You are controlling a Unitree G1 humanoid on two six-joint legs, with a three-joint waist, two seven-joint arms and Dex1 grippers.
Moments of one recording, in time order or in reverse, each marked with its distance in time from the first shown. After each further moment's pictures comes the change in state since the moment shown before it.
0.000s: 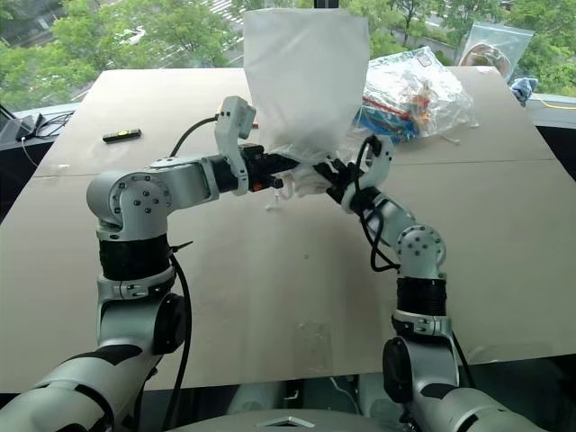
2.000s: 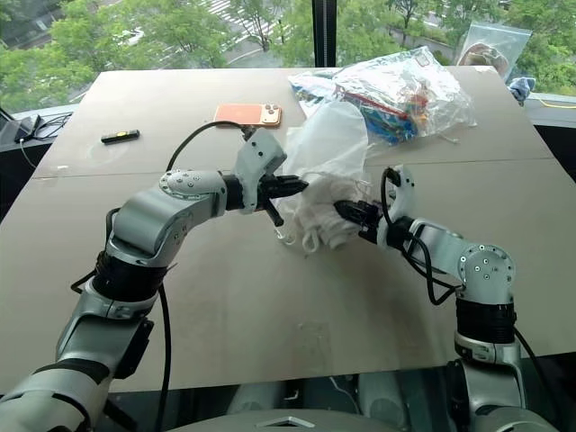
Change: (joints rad) left arm 0.073 0.168 -0.337 -0.087 0.217 -0.249 -0.315; right arm 0.148 -0.272 0.075 -0.135 0.463 0.210 -0.341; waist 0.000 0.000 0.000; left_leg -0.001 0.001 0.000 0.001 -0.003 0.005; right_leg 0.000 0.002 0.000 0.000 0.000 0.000
